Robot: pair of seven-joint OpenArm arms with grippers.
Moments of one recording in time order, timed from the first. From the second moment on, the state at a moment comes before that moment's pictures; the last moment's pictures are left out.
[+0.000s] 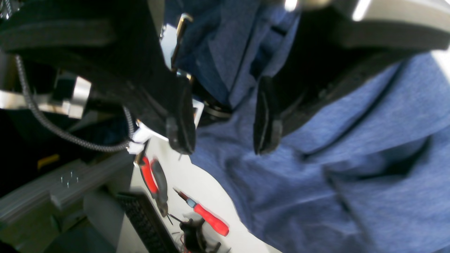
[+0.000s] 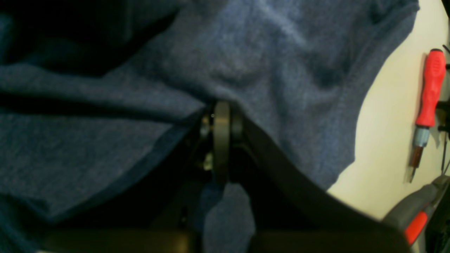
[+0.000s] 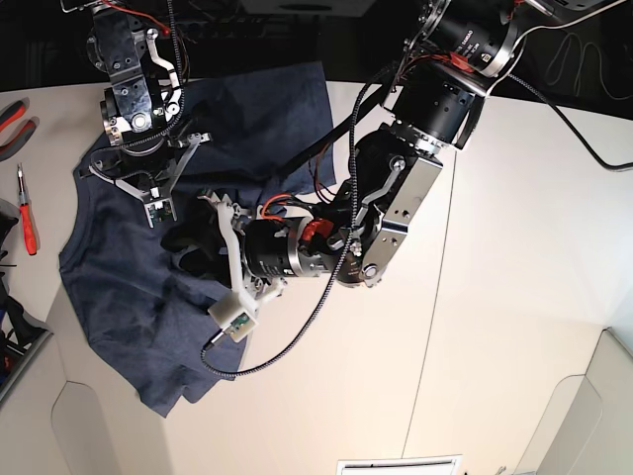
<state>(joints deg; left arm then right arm) -15.6 4.2 23.6 70.8 -33.4 -38.5 38.9 -11.6 11.2 -12.2 86.3 -13.2 -4.5 -44.8</state>
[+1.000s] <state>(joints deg) -16.9 2.3 12.7 54.5 -24.5 -30.4 30.9 -11.6 11.2 -12.2 86.3 -13.2 -4.5 -44.8</state>
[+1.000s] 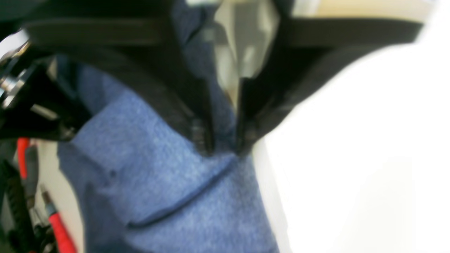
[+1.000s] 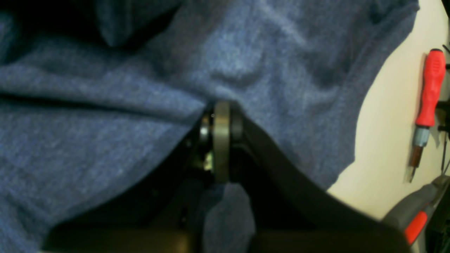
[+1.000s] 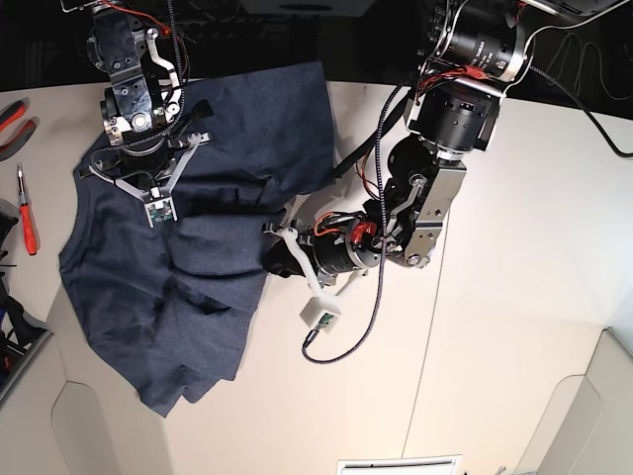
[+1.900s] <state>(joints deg) -16.9 2.8 12.7 51.8 -19.6 -35.3 27.8 -11.6 11.2 -12.2 86.3 -13.2 -4.5 -44.8</state>
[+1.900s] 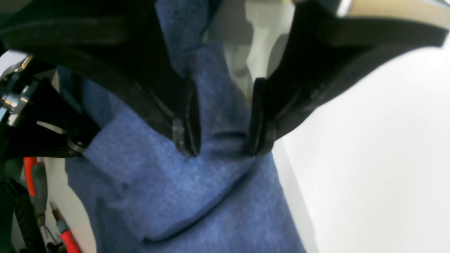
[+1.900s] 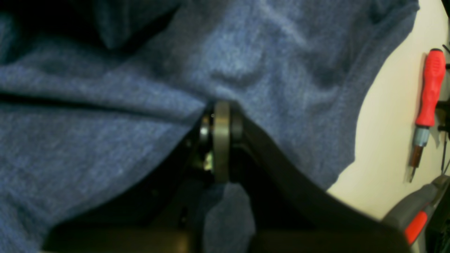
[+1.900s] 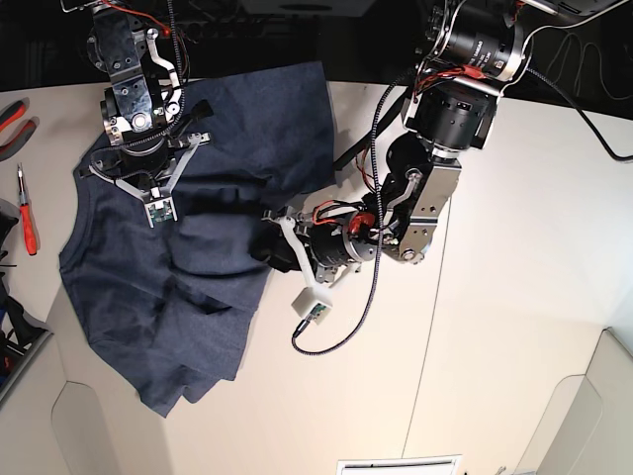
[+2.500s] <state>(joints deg) -16.8 1.1 13.7 62.1 -23.3 -35.3 36.3 -11.6 11.2 -12.2 86.3 -13.2 -4.5 -44.8</state>
